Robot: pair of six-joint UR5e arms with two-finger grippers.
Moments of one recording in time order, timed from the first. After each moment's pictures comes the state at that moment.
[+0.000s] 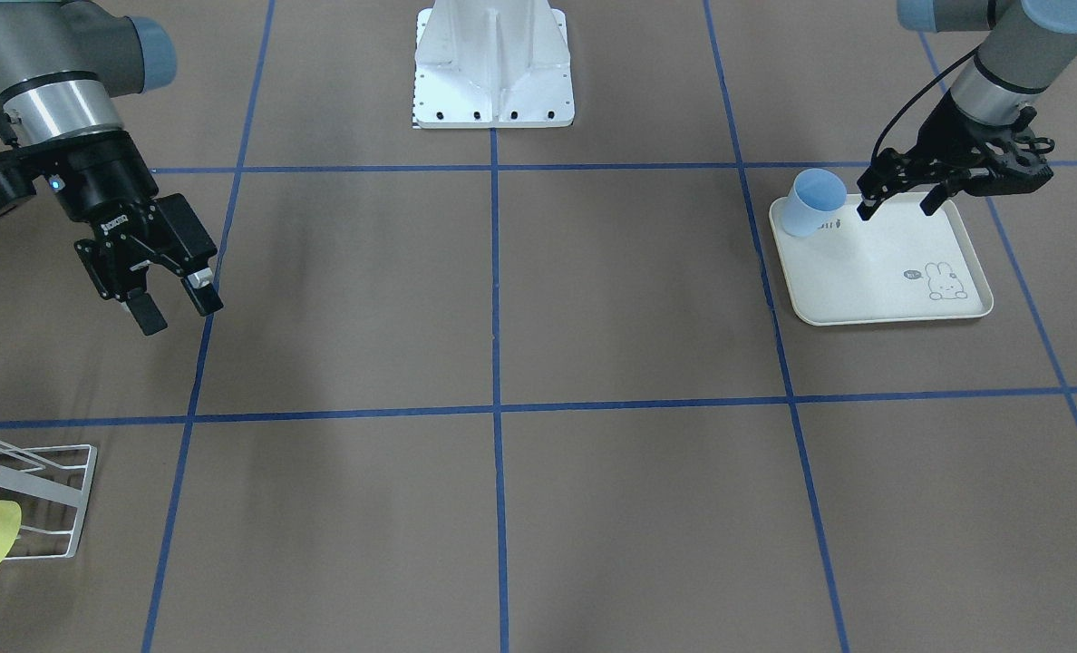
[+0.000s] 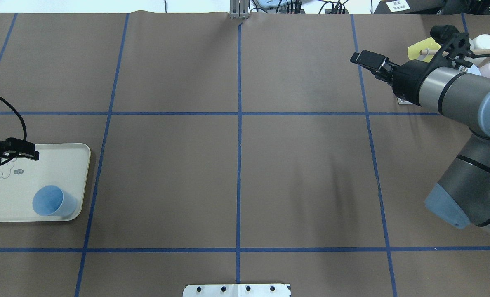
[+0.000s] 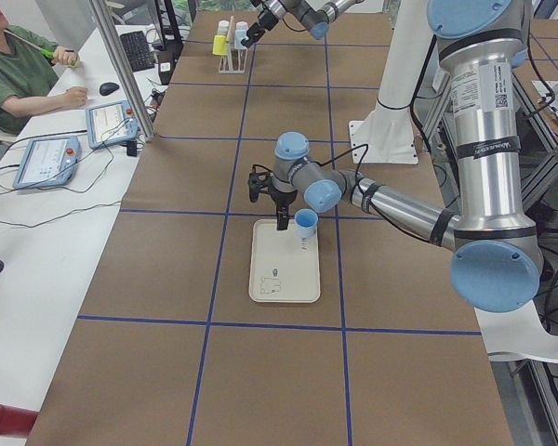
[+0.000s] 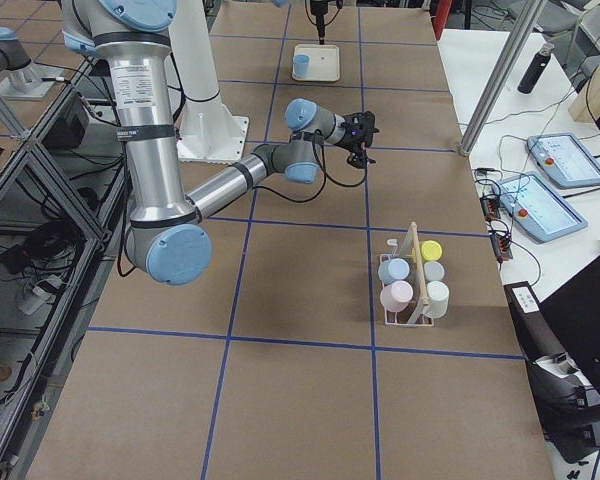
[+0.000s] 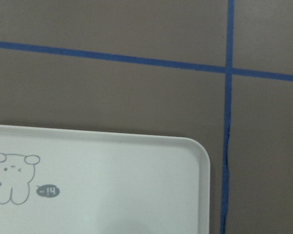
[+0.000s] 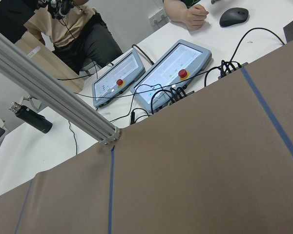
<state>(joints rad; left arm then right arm) -0.89 -1.39 -2.05 -1.97 -2.10 -1.04 0.77 -1.41 1.90 -0.67 1.53 1.51</state>
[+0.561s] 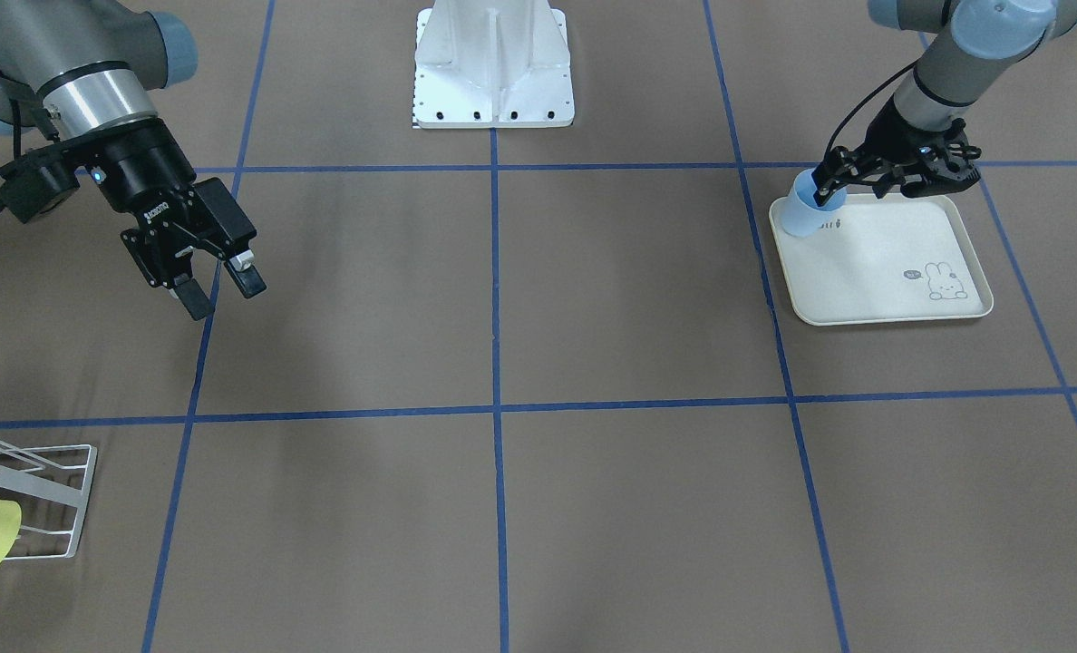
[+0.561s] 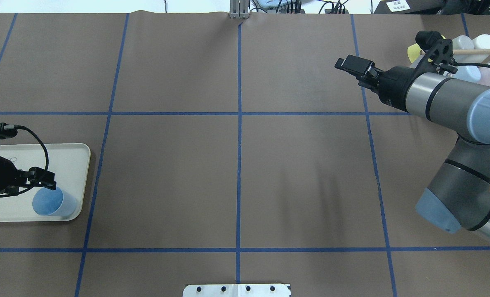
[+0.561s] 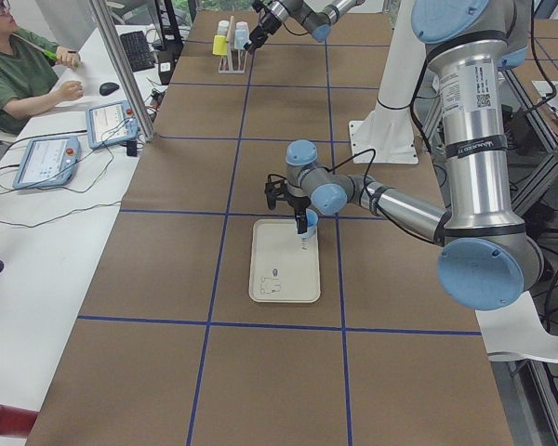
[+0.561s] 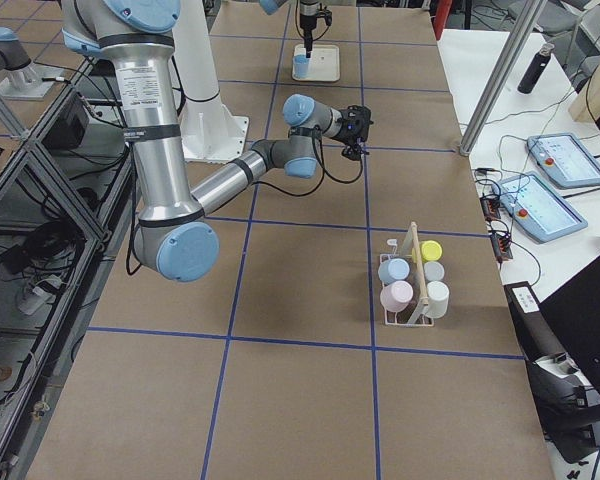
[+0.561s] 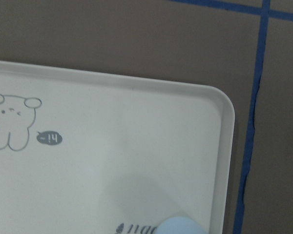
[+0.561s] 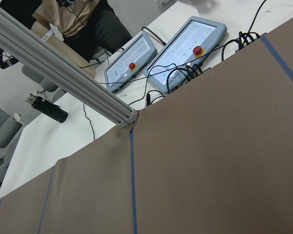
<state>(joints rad) -0.75 -1.38 -2.03 -1.97 -2.09 -1.16 0.74 -1.39 1.91 -0.66 1.54 1.55</state>
